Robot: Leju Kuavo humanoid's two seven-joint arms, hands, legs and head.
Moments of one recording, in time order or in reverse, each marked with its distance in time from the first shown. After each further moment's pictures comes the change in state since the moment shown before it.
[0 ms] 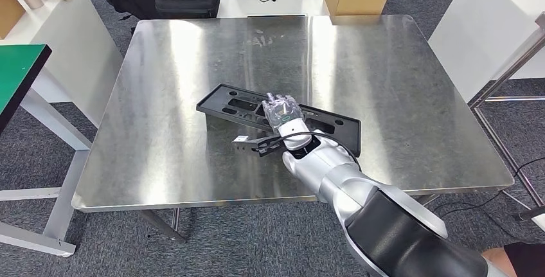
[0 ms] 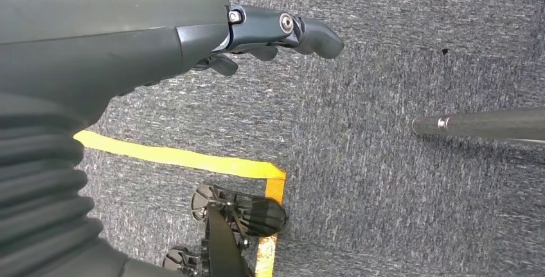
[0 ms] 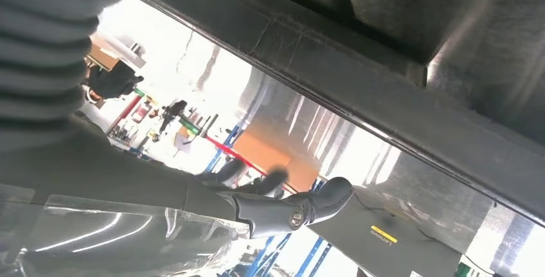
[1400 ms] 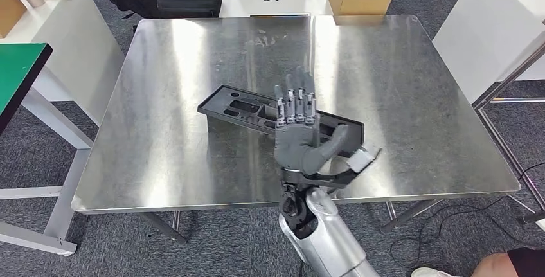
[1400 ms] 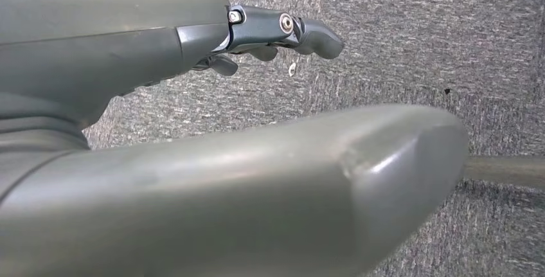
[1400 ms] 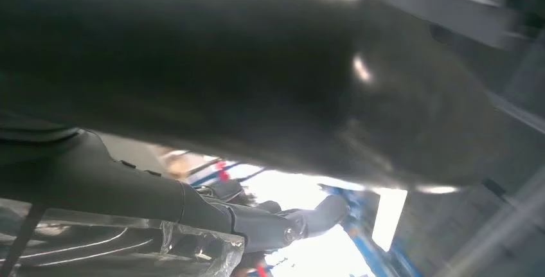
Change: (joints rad) left arm 0.031 0.005 0.039 0.001 -0.027 0.072 -0.055; right arm 0.697 -0.047 -0.405 -1.161 -1.729 0.181 -0.984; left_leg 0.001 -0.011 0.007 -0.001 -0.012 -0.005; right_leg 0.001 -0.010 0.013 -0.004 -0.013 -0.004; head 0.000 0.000
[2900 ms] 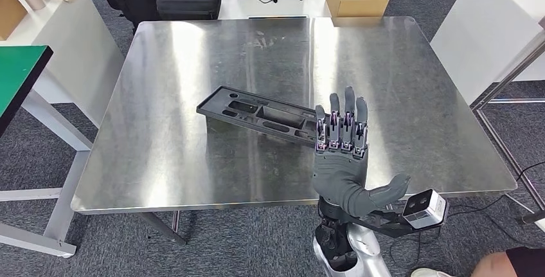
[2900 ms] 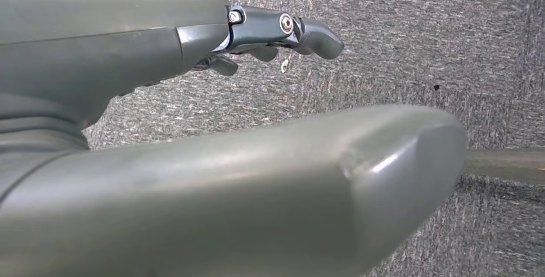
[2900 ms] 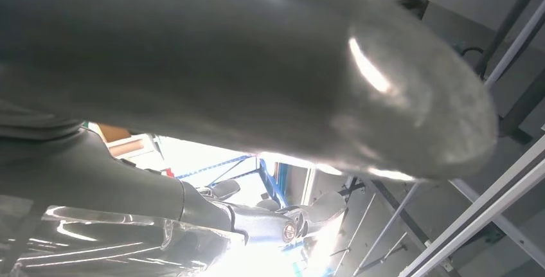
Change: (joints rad) left arm -0.011 0.005 0.012 0.000 -0.006 -0.006 0.001; right arm 0.235 -0.069 -0.118 -0.330 0.115 0.178 -0.001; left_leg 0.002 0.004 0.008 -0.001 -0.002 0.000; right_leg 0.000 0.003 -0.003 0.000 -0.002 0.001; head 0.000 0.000
